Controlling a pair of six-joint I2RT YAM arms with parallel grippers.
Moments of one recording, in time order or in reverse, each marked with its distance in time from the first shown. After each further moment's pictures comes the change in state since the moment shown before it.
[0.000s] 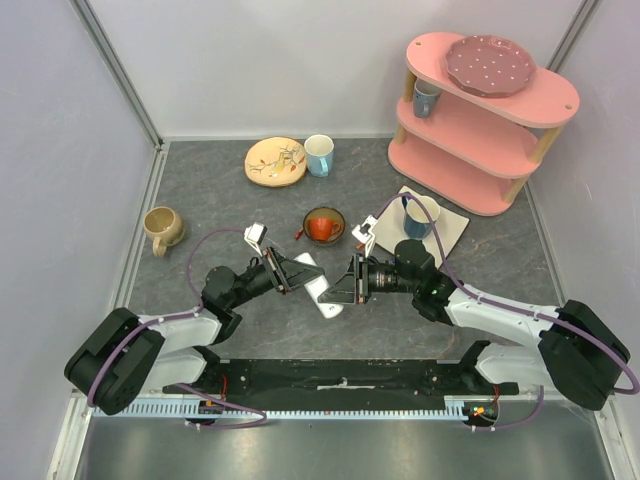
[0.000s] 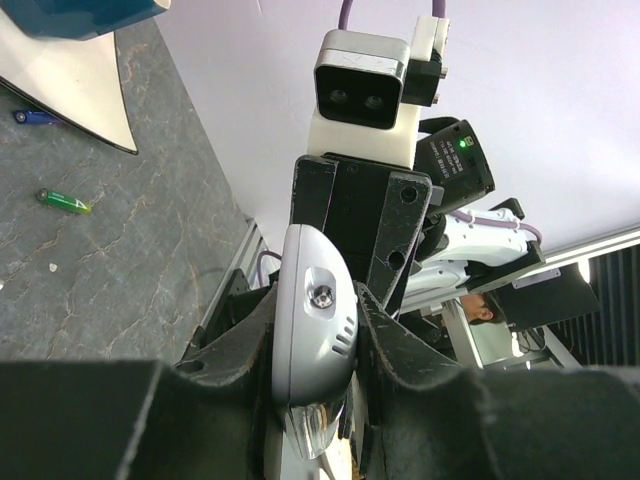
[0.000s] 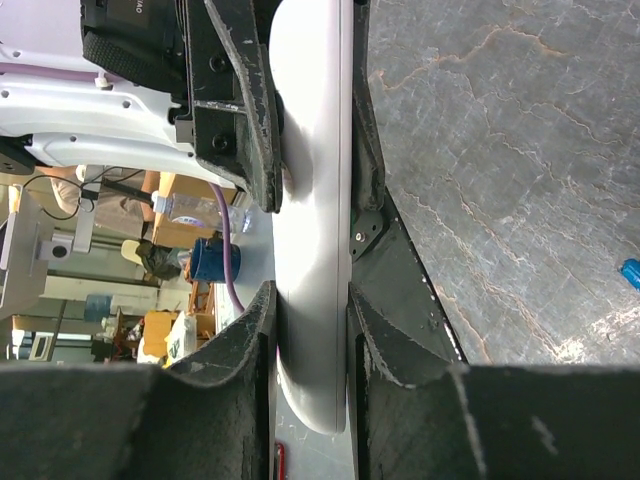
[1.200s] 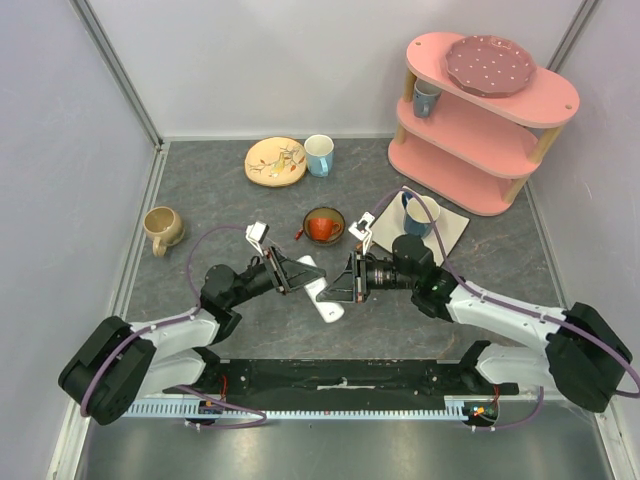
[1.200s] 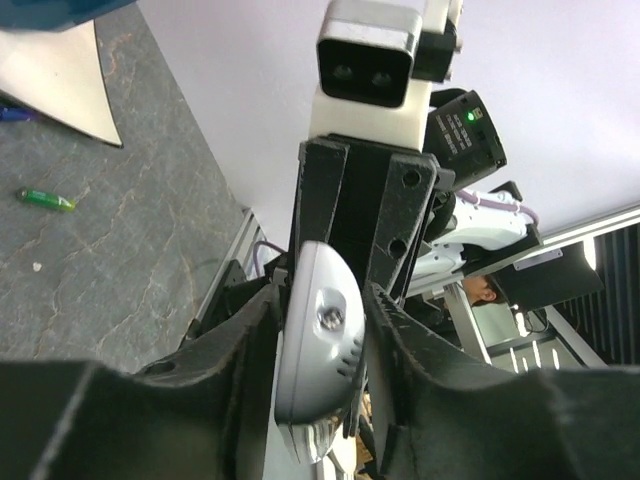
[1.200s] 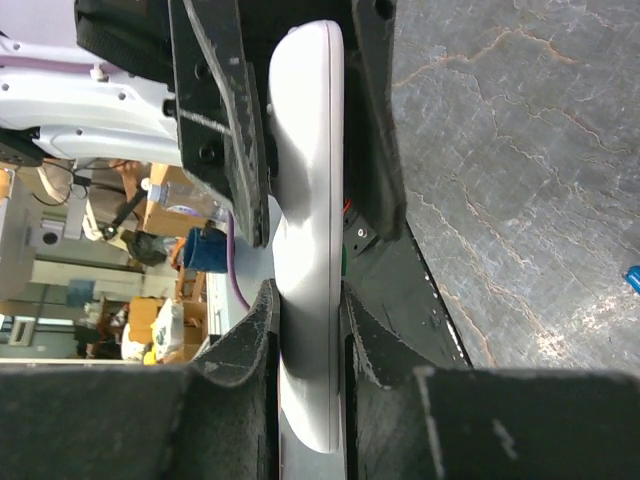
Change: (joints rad) left arm -0.008 -0.052 0.015 -0.068 0.032 0.030; right arm 0.003 0.001 0.050 -0.062 -0.026 -0.019
